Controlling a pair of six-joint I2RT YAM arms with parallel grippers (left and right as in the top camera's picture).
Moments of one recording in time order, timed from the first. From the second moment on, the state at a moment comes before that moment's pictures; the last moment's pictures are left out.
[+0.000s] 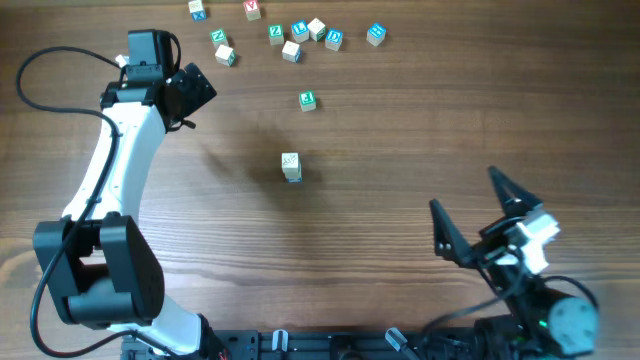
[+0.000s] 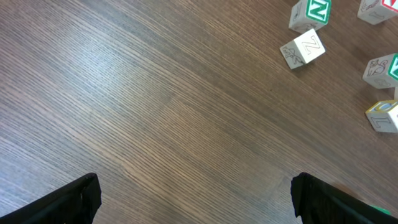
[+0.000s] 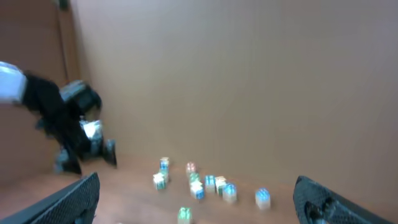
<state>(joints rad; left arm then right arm) 0.04 1.76 1.38 -0.67 -0.12 -0.58 0.14 0.10 0.27 0.13 -0.35 0.15</state>
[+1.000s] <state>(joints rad) 0.04 1.76 1.38 -0.66 -0.12 -0.58 0.41 1.85 1.83 -0.77 -0.24 0.11</state>
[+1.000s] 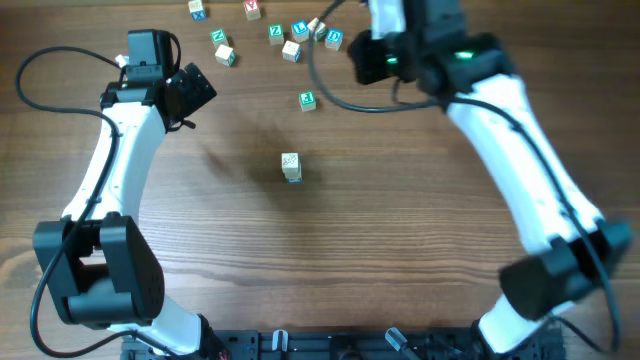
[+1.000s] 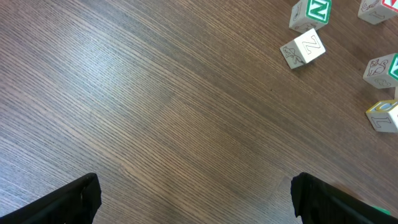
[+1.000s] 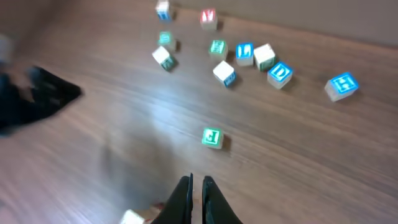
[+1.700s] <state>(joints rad) 0.04 1.76 1.38 -0.66 -0.12 -0.58 0.56 2.30 1.83 -0.36 -0.01 0.02</state>
